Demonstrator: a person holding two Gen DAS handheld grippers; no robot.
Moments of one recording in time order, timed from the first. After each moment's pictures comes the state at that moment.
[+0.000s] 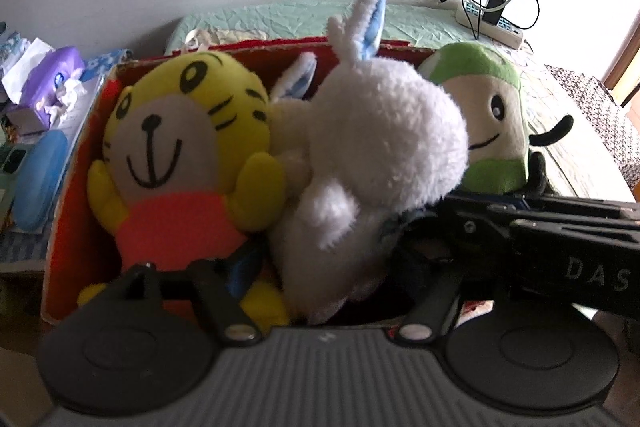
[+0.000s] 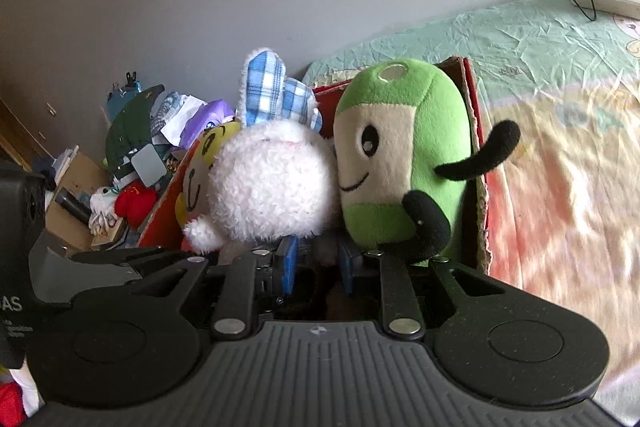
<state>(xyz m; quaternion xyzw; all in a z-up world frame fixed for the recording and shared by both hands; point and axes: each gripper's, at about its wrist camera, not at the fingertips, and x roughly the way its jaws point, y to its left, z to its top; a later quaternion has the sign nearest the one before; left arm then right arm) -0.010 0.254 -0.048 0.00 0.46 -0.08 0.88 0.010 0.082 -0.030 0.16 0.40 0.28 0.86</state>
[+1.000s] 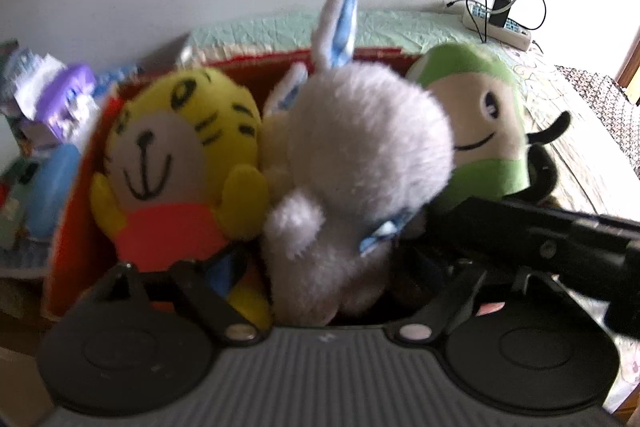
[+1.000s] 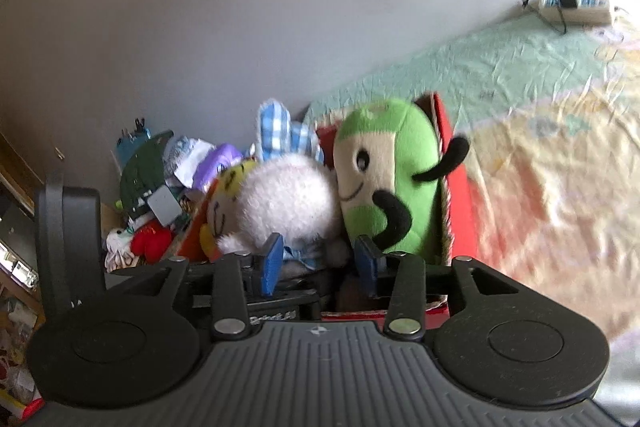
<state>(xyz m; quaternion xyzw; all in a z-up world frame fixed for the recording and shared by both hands) -0.014 0.215 -0.035 0.02 0.44 -0.05 0.89 -0.022 0.051 -0.001 0.21 0.35 0.26 0.88</state>
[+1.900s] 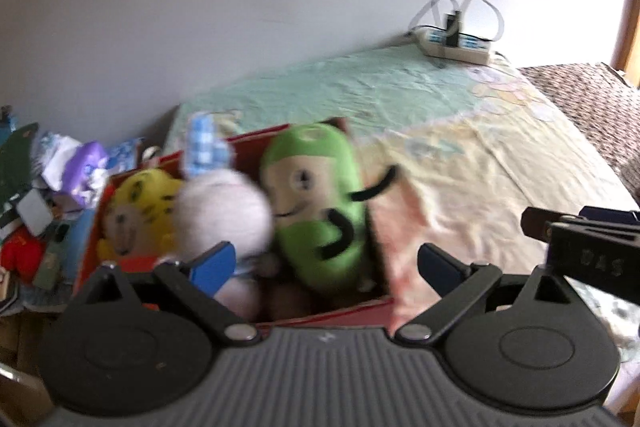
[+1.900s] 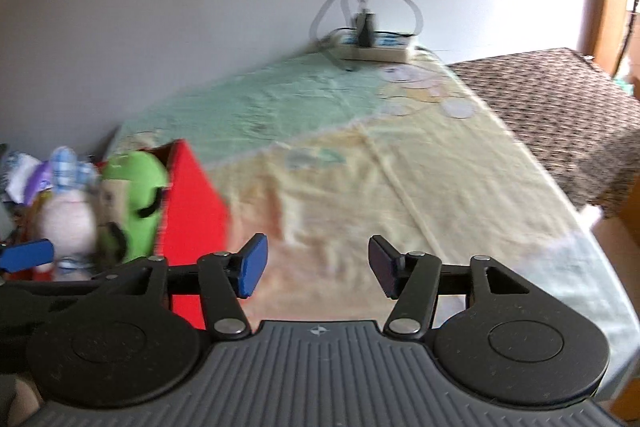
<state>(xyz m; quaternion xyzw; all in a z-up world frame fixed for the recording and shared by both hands) -0.049 0.086 0.020 0.10 0.40 -0.03 0.91 -0.041 -0.054 0.019 0.10 0.38 -0.01 0.92</state>
